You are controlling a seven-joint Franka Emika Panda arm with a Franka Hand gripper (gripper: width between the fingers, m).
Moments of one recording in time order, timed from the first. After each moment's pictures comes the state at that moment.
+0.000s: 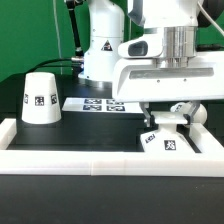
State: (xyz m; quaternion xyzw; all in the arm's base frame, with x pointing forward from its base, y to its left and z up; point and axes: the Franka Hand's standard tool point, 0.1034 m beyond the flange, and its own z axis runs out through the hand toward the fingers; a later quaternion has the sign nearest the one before) arm 0.583 0.094 0.046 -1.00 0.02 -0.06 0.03
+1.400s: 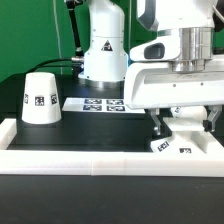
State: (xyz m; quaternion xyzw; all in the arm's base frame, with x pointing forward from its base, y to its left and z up) arm 0.606 0.099 0.048 -1.00 -0.04 -0.08 0.03
